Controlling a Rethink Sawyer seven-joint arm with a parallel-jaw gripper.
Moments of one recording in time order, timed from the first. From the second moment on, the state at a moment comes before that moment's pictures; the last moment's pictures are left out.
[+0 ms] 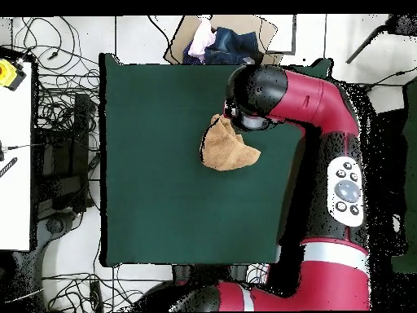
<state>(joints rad) -0.34 -0.54 0.07 1.13 -0.11 1.04 1.57</state>
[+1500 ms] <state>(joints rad) -0.41 -0.45 0.13 1.15 -0.16 0.74 1.57</state>
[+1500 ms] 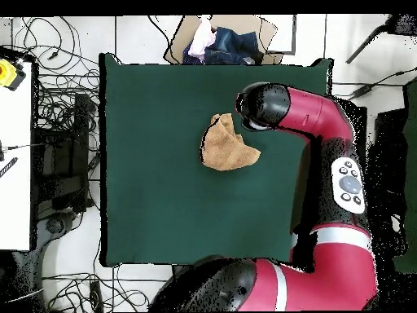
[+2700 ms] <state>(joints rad) -0.41 -0.29 0.18 0.96 -0.16 0.85 1.57</state>
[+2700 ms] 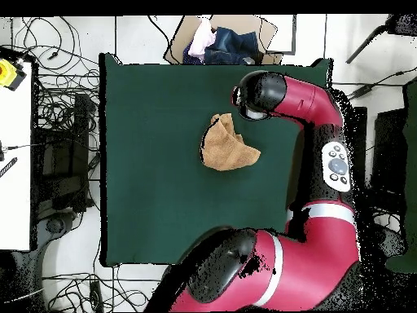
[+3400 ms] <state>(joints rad) -0.42 -0.52 0.18 1.26 -0.17 0.80 1.57</state>
